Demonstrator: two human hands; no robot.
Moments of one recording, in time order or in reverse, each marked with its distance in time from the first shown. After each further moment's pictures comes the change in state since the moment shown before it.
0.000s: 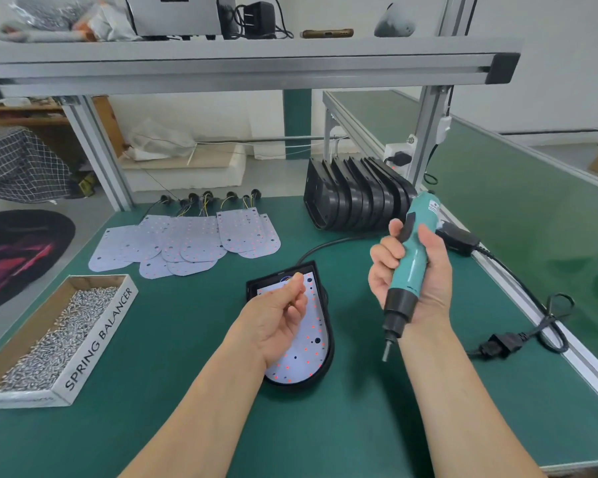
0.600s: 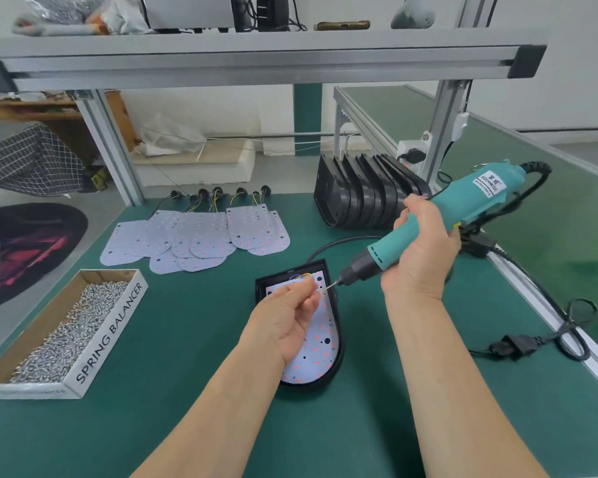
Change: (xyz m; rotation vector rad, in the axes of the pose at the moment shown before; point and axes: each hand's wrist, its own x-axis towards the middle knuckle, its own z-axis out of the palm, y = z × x) left_hand 0.001 -0.006 0.005 -0.082 0.069 0.084; right_hand 0.017 0.016 0.054 -0.200 0.312 -0.622
